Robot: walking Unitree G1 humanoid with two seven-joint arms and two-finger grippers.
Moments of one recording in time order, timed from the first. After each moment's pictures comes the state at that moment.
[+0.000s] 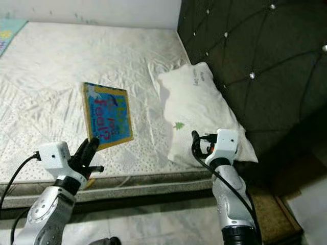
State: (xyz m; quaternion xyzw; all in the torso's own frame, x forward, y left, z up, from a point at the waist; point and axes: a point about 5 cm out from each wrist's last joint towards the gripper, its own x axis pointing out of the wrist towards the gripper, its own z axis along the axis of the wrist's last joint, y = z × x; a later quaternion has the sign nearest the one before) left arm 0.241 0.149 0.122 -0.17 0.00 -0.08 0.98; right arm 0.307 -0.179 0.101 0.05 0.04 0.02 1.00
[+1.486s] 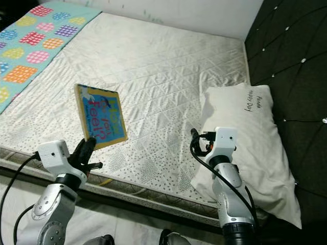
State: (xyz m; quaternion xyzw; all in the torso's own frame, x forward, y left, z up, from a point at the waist) left arm 0.248 0.147 0.118 -0.18 0.01 -0.05 0.98; right arm 0.309 -0.181 0.104 0.04 0.04 0.02 1.00
